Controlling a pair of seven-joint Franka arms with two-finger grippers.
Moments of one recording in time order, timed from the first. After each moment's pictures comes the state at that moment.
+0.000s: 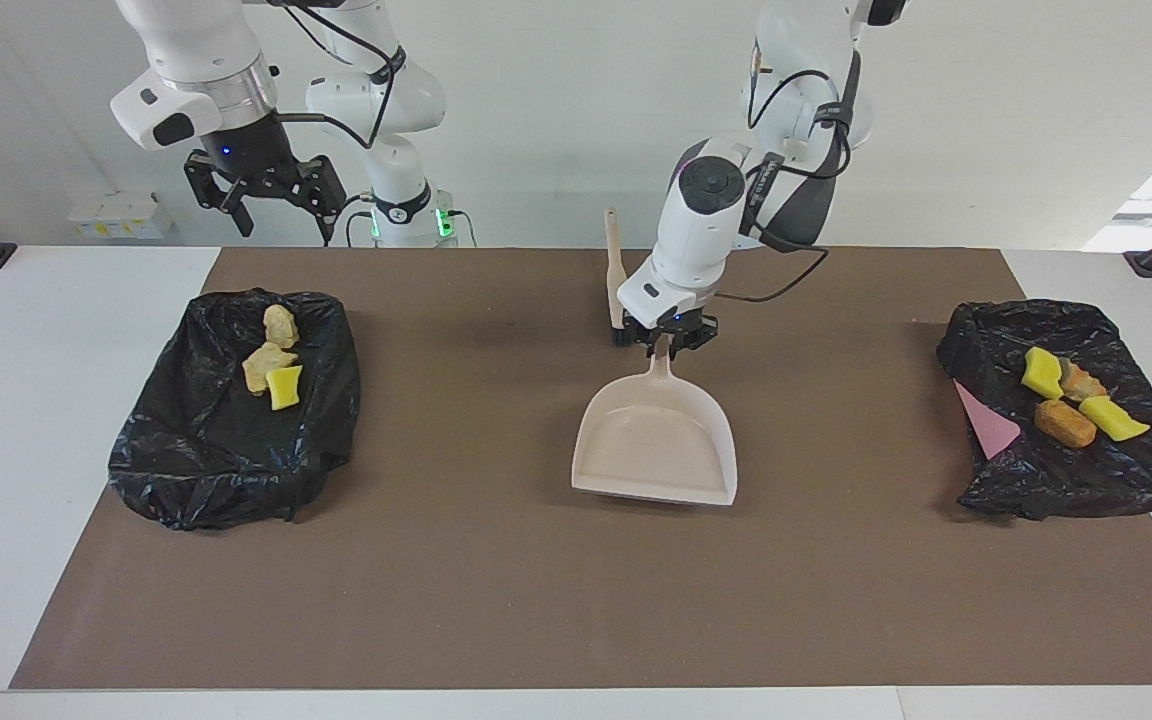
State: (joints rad) left arm -0.63 0.23 0.01 -1.84 -0.08 2.05 -0.40; right arm 0.08 -0.02 -0.01 -1.48 -0.04 1.43 0.11
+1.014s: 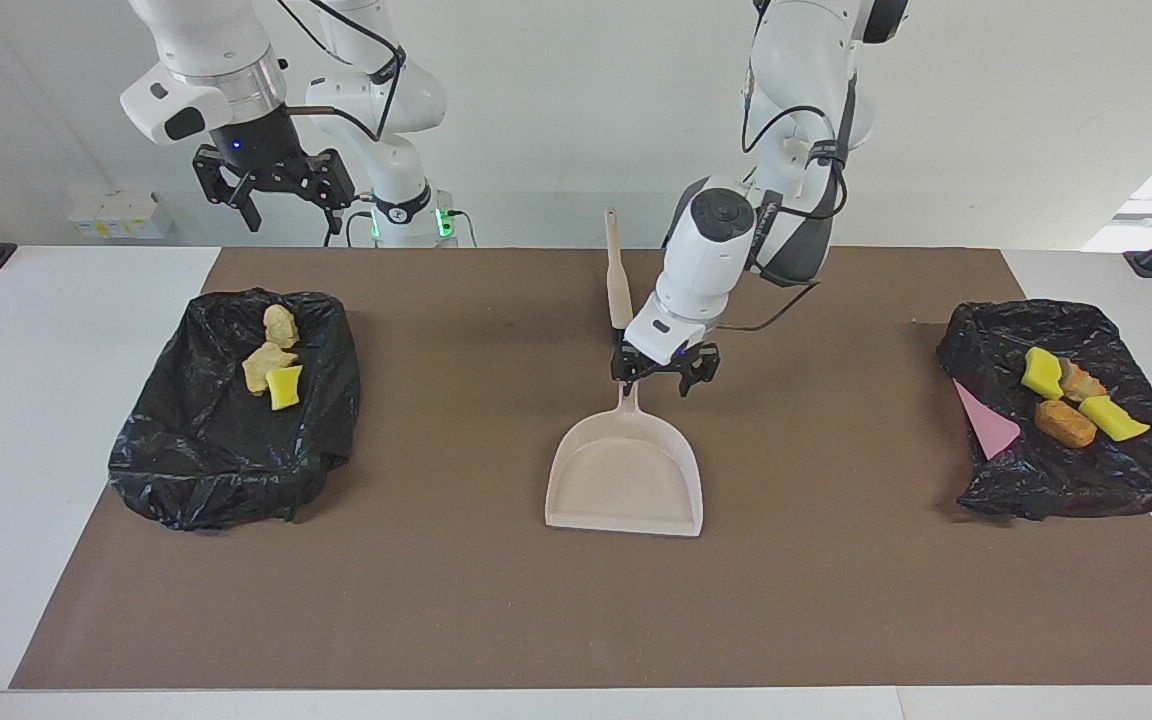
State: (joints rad) left arm -0.56 0.25 0.03 -1.81 -0.11 2.18 -0.49; right arm 0.08 -0.02 0.00 -1.47 -0.03 1.41 0.11
